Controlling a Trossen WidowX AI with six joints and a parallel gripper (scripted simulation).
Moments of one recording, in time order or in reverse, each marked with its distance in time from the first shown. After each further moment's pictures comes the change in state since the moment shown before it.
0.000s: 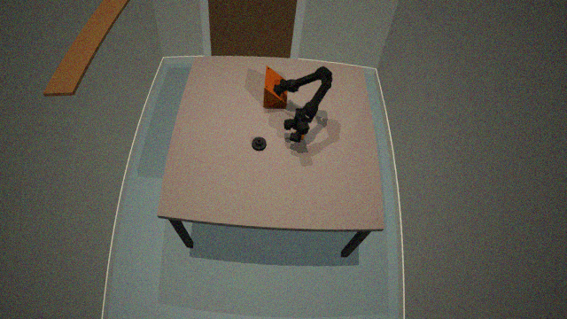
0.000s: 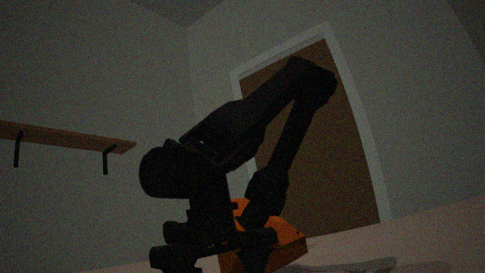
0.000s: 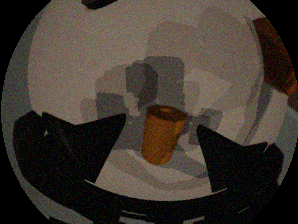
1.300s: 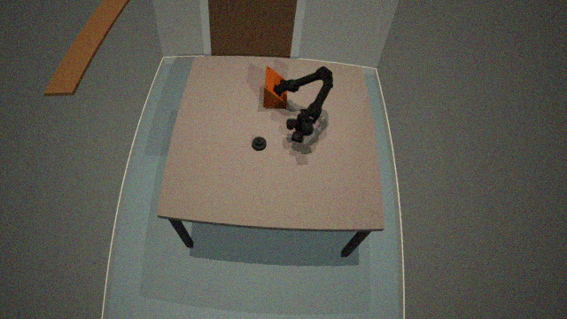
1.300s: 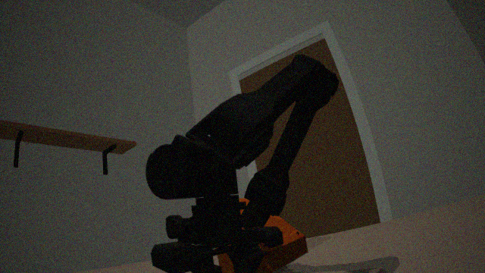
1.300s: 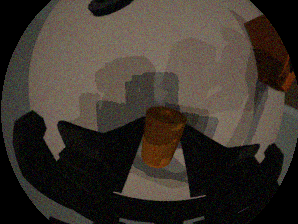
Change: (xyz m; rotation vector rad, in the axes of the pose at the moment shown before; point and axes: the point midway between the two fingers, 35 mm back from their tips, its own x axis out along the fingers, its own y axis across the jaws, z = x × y) arm -0.001 0.000 -0.004 0.007 -0.124 -0.009
